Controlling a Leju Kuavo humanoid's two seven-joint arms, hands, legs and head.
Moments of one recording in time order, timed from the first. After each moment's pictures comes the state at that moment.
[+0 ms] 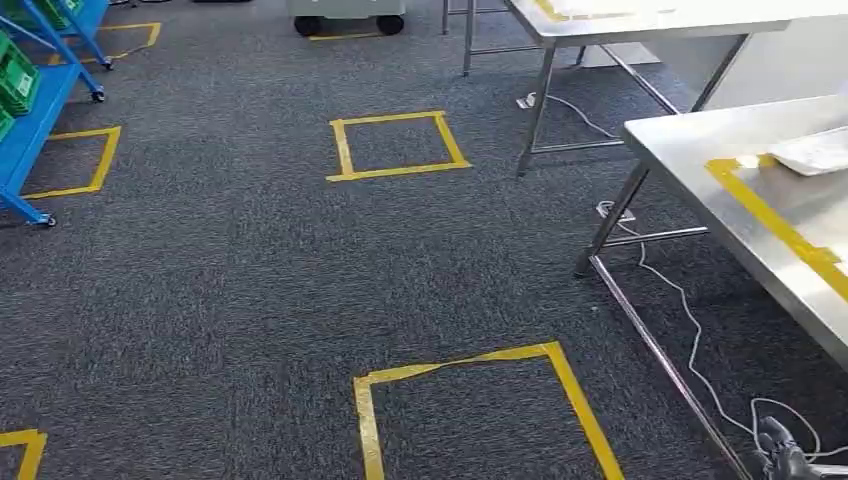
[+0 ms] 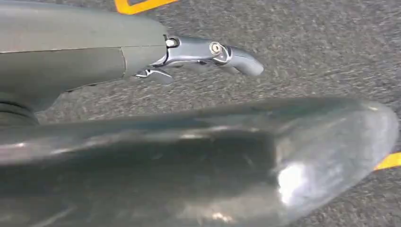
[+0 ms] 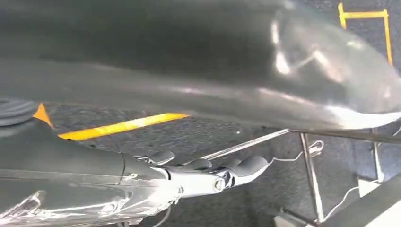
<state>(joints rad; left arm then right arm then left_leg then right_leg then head) 0.40 -0.36 0.73 -1.26 -0.74 -0.30 -0.17 0.63 0.36 -0.48 -1.85 0.14 0.33 -0.16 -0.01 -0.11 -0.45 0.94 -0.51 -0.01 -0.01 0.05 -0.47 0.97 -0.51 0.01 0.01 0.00</state>
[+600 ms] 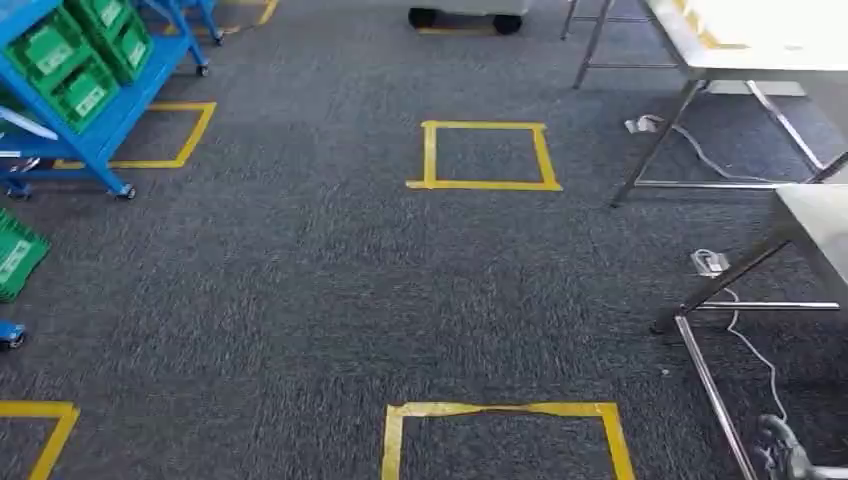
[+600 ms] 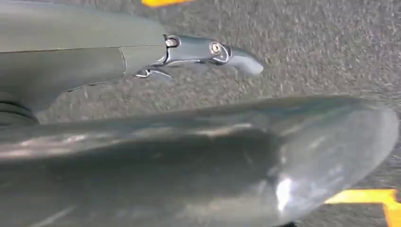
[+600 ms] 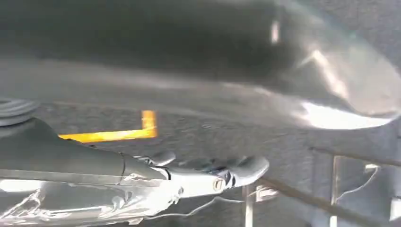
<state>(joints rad) 0.42 -0.36 0.72 -1.27 -0.74 -0.30 -0.17 0.63 0.36 -0.48 -1.87 0.14 0.33 -0.16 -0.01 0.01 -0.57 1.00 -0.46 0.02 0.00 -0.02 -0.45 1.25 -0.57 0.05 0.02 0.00</state>
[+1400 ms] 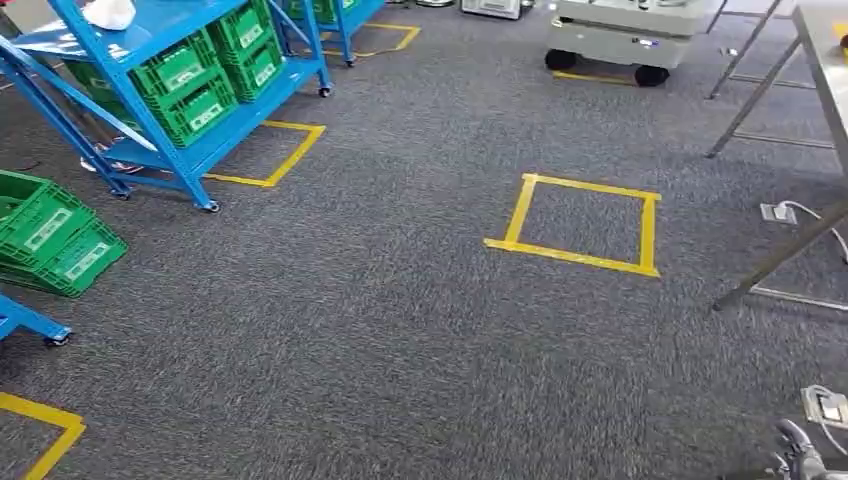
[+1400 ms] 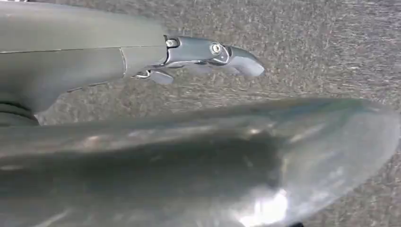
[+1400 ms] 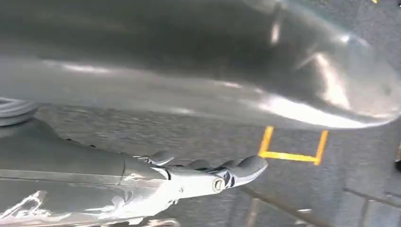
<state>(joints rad) 0.43 -0.35 0.72 -1.28 -0.74 -0.30 -0.17 0.63 0.36 -0.48 -1.87 0.14 0.33 -0.16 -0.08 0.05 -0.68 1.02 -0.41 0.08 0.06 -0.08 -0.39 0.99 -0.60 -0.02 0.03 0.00</state>
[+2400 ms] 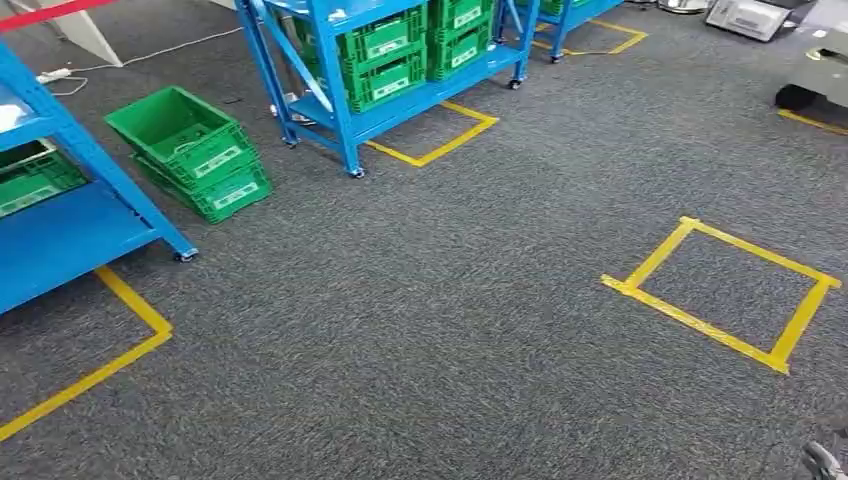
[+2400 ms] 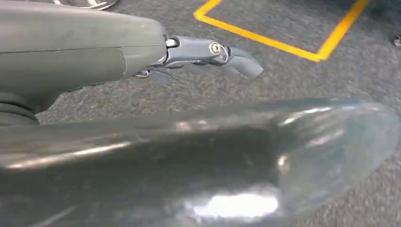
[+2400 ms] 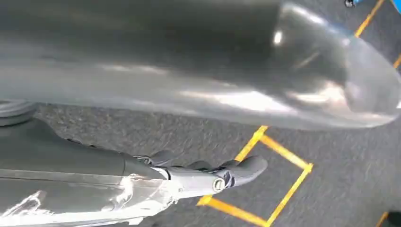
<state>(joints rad) 0.58 -0.36 0.27 -1.40 -0.65 0.21 -0.17 0.66 0.36 -0.56 -1.84 0.13 0.38 -0.21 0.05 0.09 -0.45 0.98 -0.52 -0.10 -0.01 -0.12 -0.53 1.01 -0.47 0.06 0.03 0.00</state>
